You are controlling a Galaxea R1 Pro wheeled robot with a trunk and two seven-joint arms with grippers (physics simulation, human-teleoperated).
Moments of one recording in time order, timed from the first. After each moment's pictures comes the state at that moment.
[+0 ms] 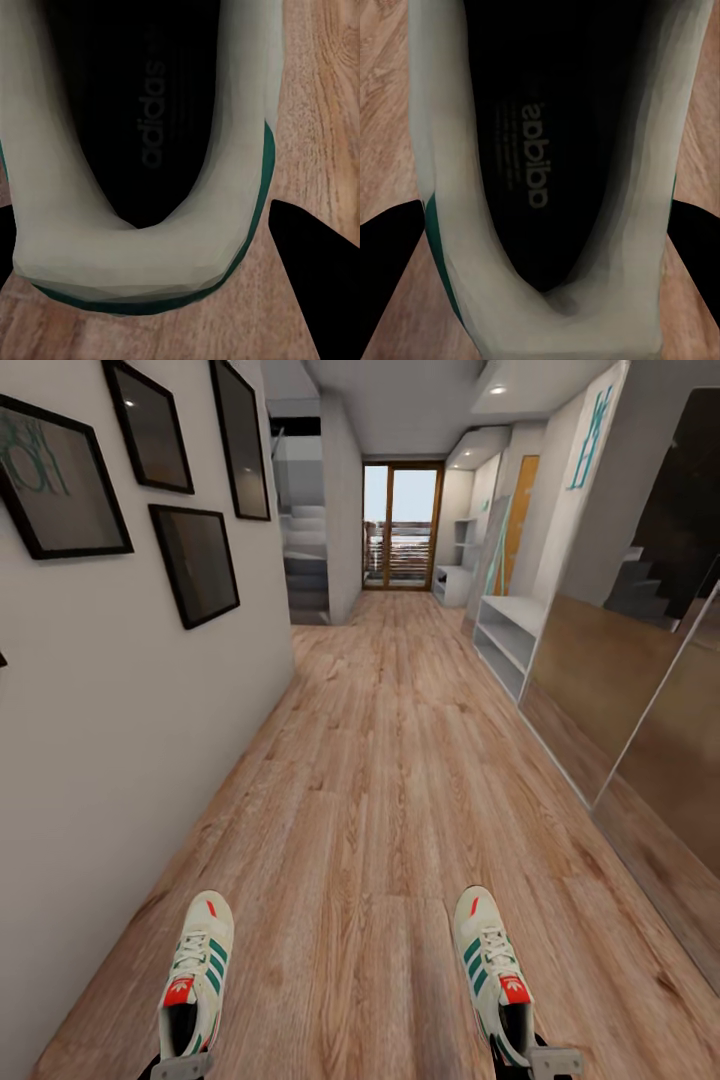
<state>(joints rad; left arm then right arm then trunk) -0.13 0.03 0.18 -0.51 -0.03 -0.49 -0.03 -0.17 -0.03 -0.16 -0.44 0.15 -0.59 0.01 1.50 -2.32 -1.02</state>
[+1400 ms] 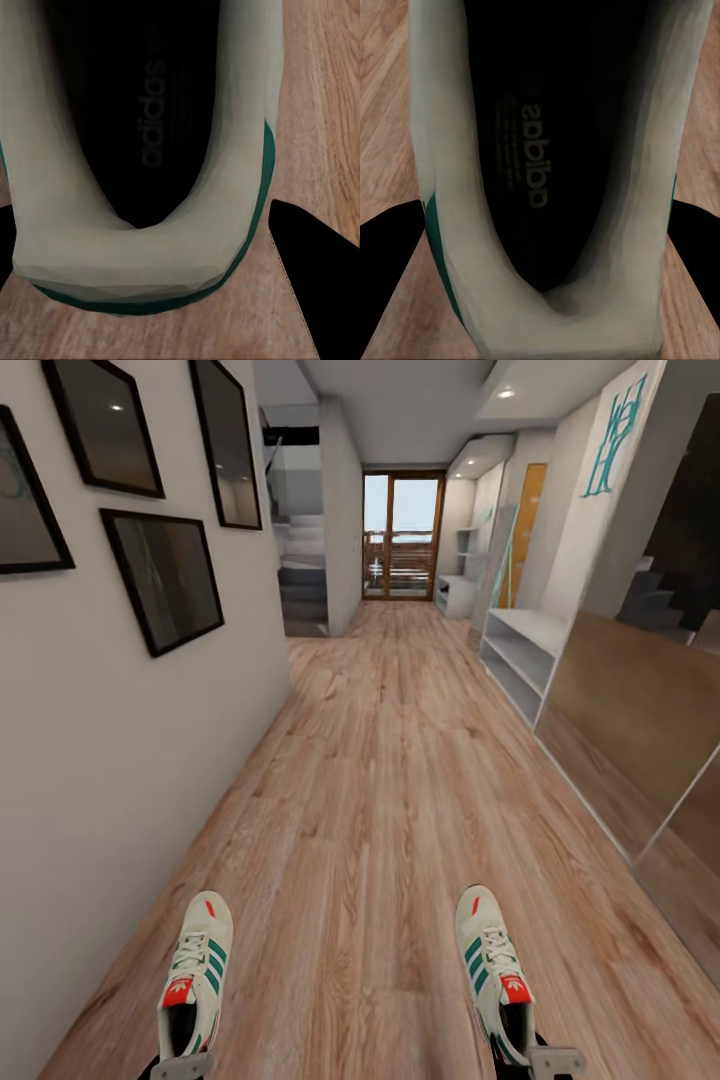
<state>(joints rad) -0.13 0.03 0.18 -0.51 -0.03 -0.49 -0.03 -0.17 -0.02 -0.16 -0.44 0.15 -0.59 0.00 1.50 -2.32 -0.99</state>
